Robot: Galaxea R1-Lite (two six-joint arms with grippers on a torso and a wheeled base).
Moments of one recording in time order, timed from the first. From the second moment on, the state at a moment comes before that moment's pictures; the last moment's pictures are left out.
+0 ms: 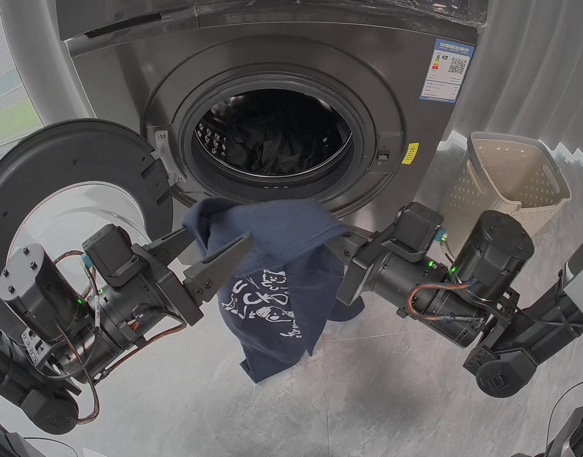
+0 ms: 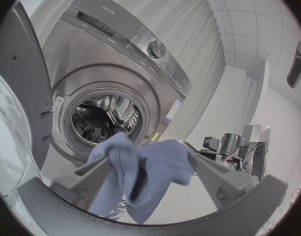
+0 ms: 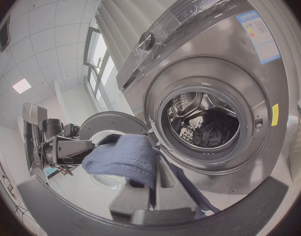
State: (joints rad) left arm -0.58 1.64 -0.32 -1.55 -0.15 -0.28; right arm 0.76 1.91 -0.70 -1.44 0.11 0.14
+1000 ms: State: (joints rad) left arm -0.50 1.77 -0.27 -1.55 -0.15 -0.25; right arm 0.76 1.74 -0.53 -1.44 0.09 0.15
